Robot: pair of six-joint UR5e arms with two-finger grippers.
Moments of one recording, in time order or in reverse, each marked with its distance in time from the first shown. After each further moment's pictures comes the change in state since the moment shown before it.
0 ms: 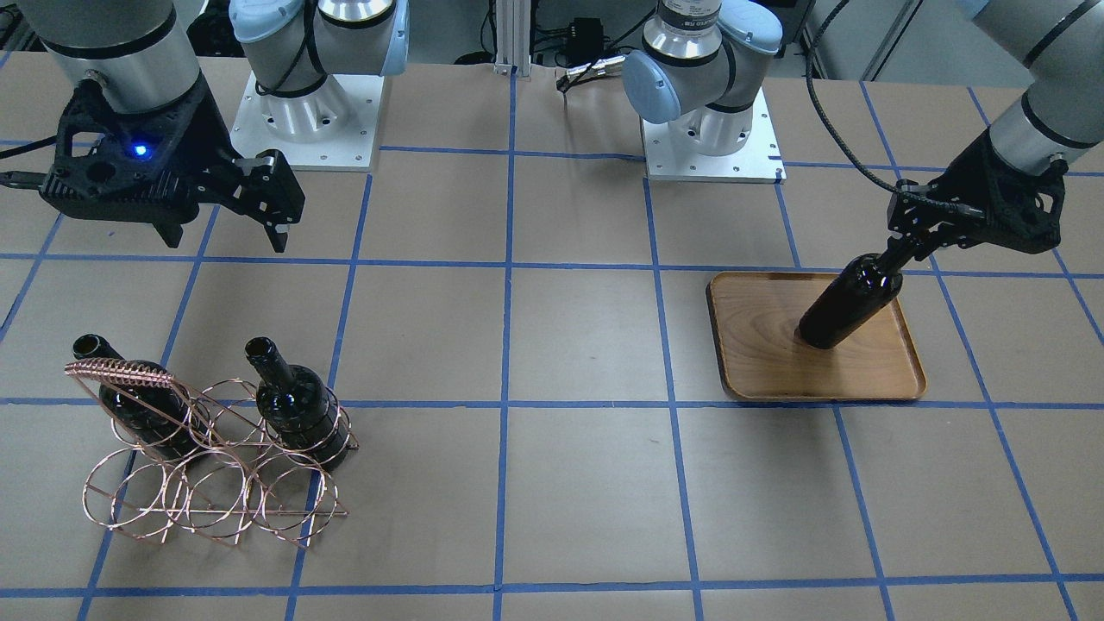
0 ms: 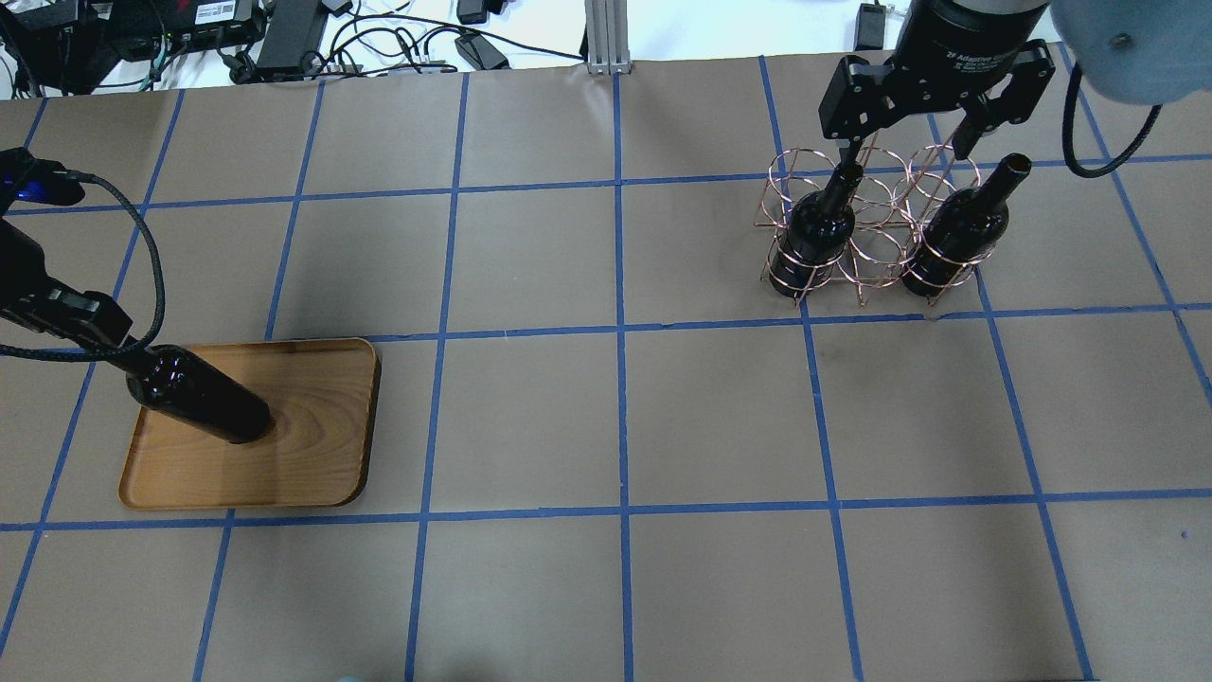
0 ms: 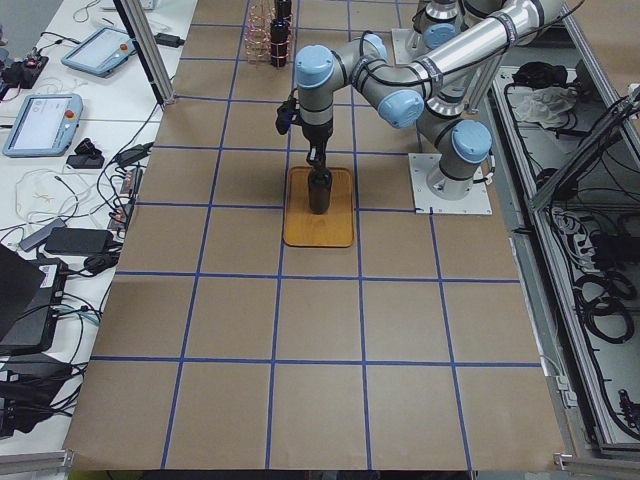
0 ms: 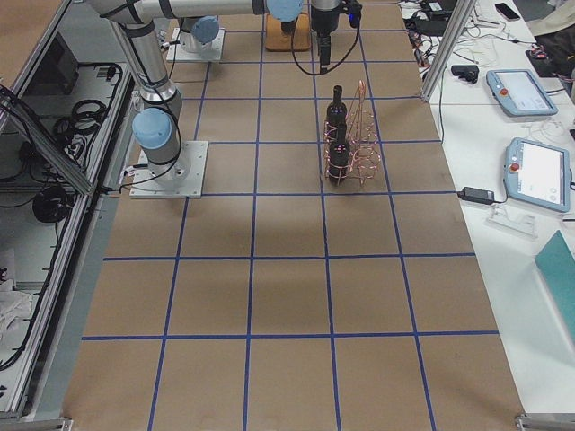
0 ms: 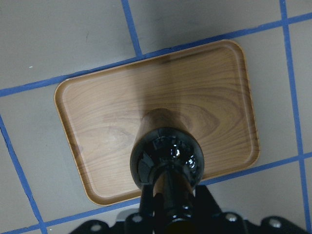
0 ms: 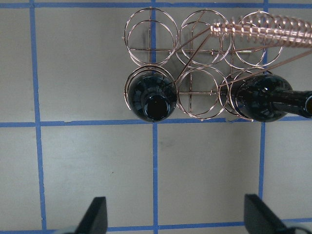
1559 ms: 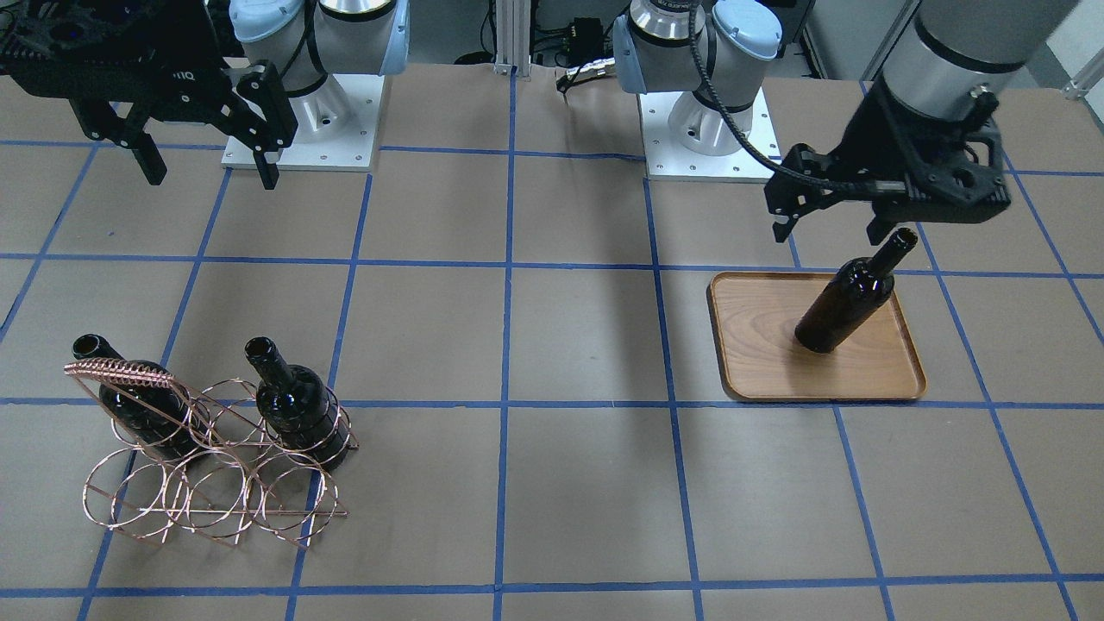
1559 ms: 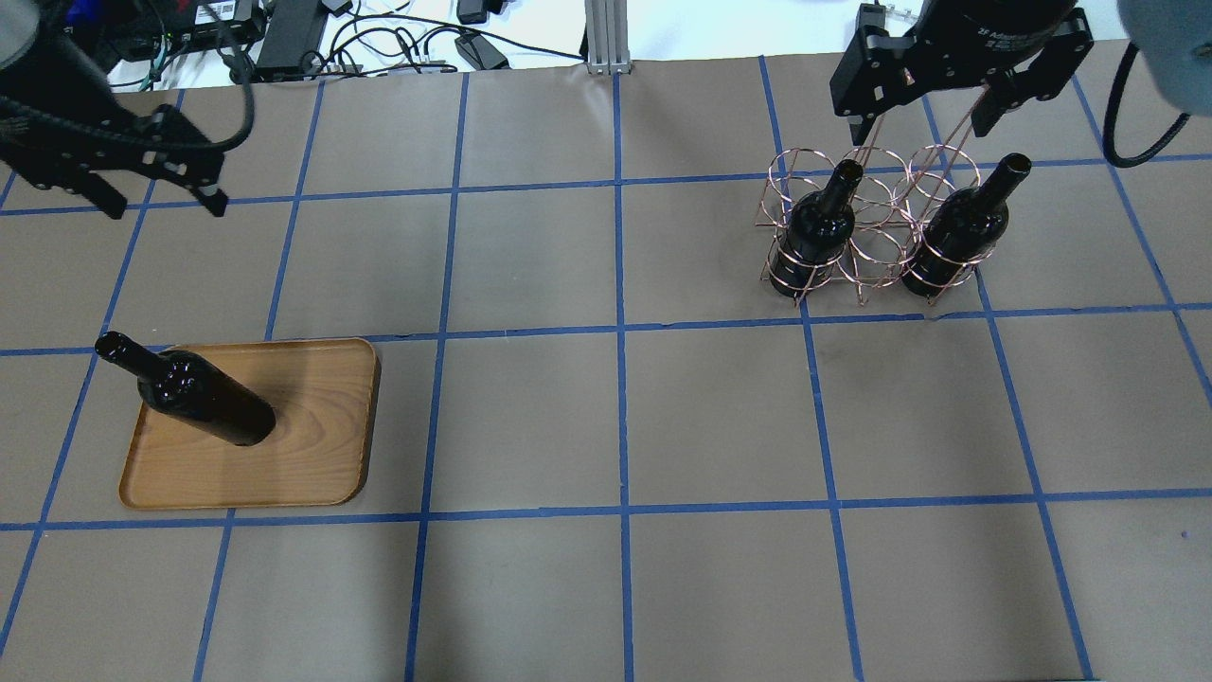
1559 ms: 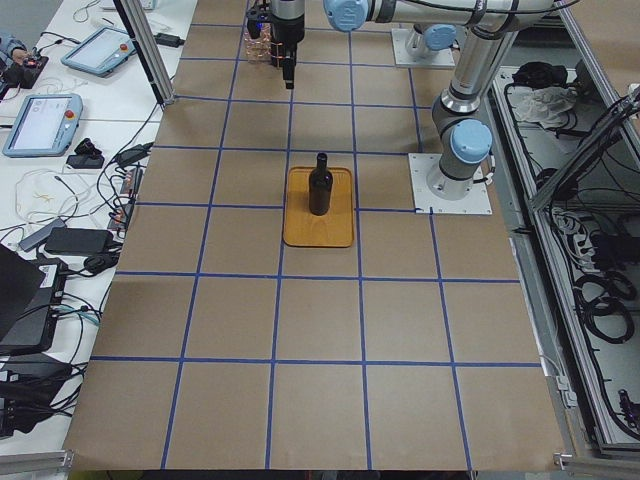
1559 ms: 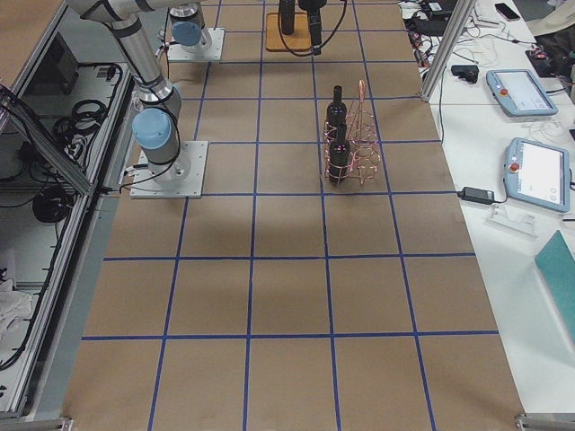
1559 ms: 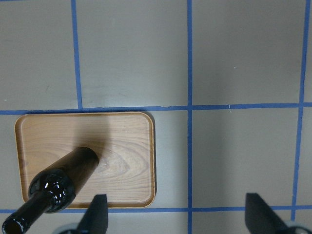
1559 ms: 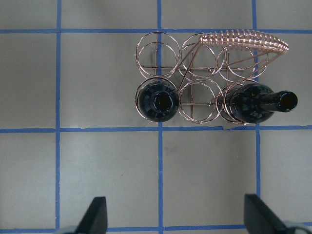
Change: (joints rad) left arm -0.490 -0.106 0.391 -0.184 0.049 -0.702; right arm 0.007 -0.105 0.000 0.001 0.028 -0.002
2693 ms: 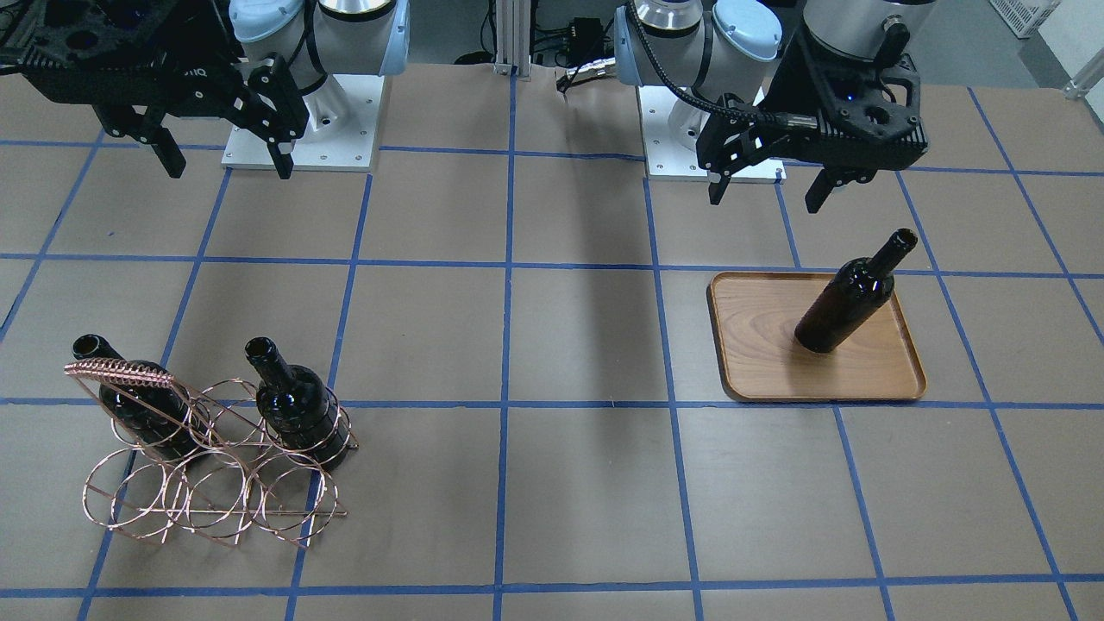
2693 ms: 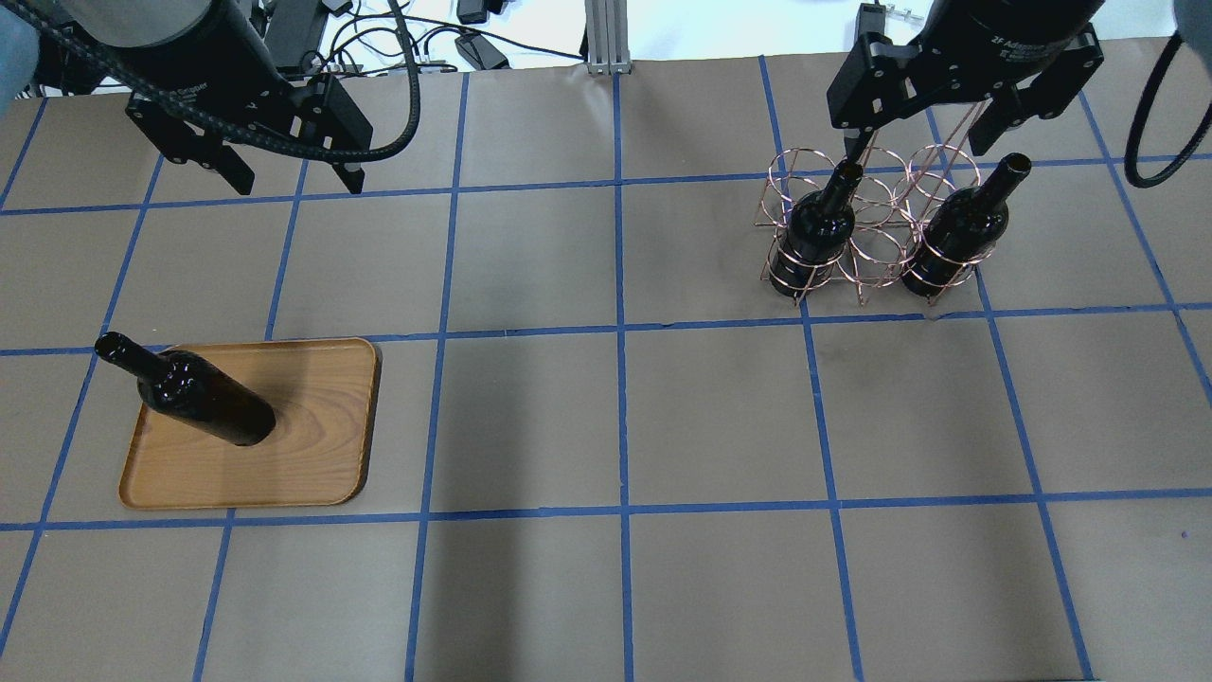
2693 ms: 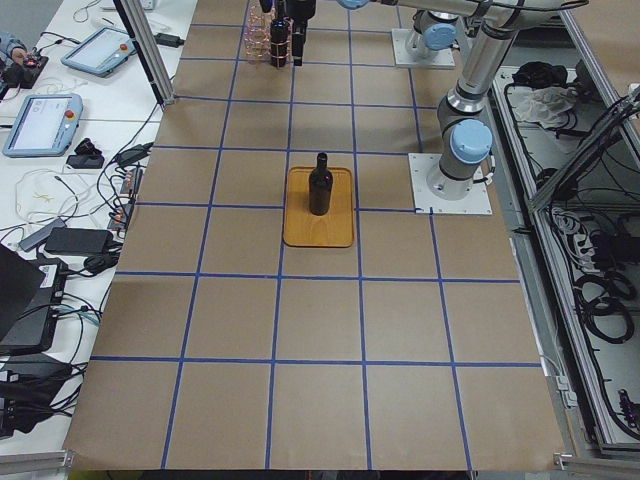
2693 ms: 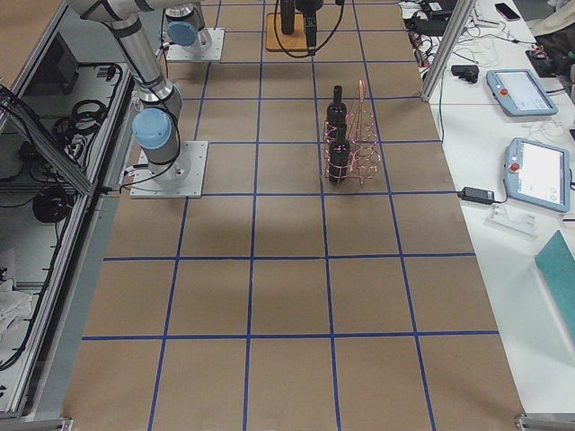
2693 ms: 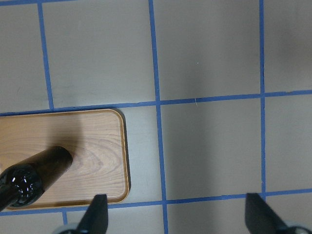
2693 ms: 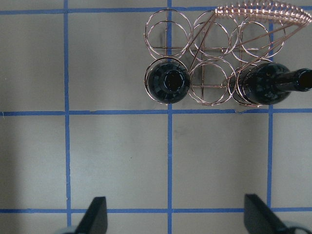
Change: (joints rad) left arm -0.055 0.047 -0.005 -0.020 -0.051 -0.021; right arm -0.008 0.002 -0.001 0.066 0.029 -0.001
